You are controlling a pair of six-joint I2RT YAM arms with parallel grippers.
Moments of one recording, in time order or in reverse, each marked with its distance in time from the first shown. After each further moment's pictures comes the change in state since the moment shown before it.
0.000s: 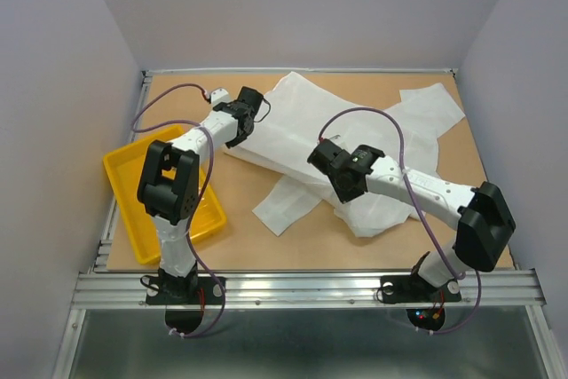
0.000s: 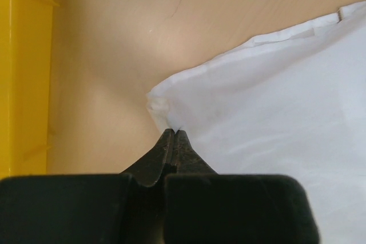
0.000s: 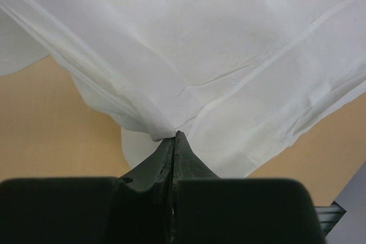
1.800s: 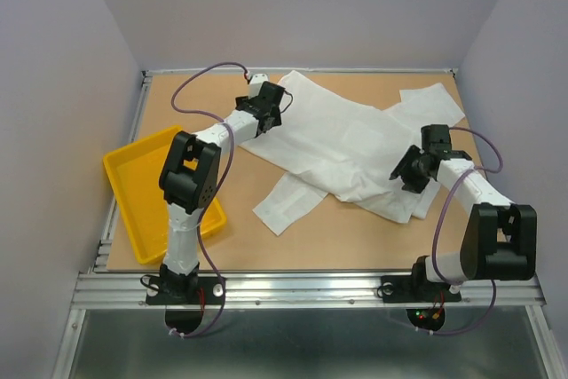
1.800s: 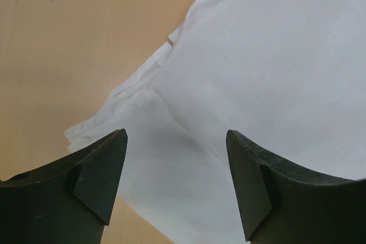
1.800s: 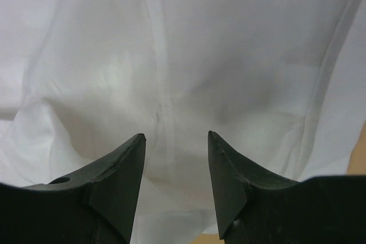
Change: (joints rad) left arm -0.089 0.160 0.153 0.383 0.070 0.452; right arm -0.904 -0.141 -0.346 0.431 -0.504 0.208
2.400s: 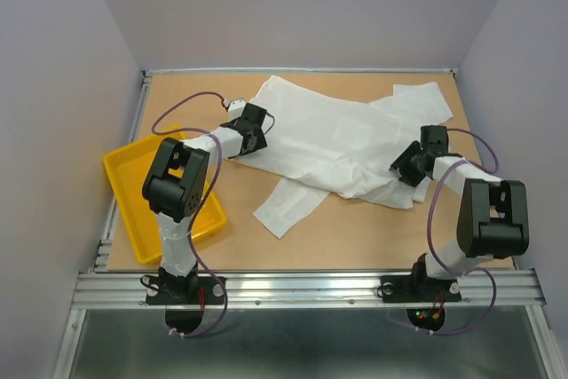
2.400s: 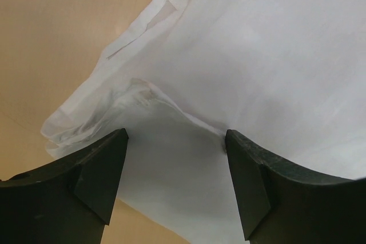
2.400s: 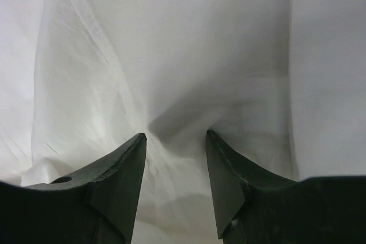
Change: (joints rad) left arm 0.059 -0.072 -0.294 0.016 0.103 -0.182; right arm -0.048 0.146 -0.083 0.307 0.014 0.104
